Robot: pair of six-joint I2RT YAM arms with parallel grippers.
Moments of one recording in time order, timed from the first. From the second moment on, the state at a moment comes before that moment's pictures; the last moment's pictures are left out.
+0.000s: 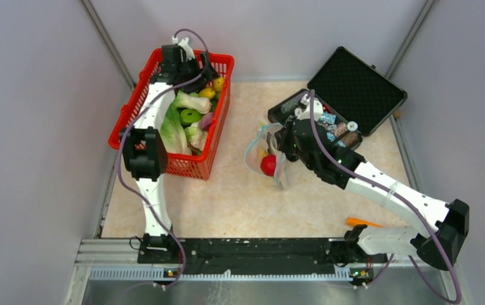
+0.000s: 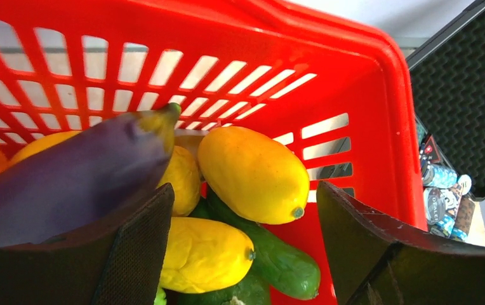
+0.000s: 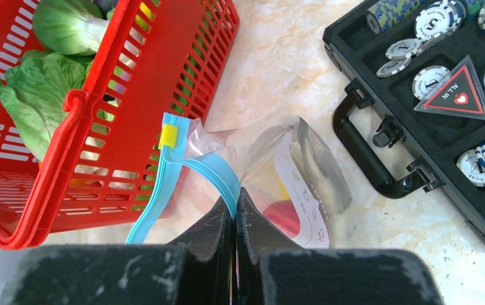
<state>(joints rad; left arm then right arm) -0.07 2.13 2.04 -0.38 0.43 -0.36 0.87 1.17 1.09 -0.31 0.47 0.65</state>
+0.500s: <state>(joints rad) -0.14 2.21 2.04 -0.32 0.37 -0.37 0.87 1.18 1.09 -0.33 0.46 0.66</state>
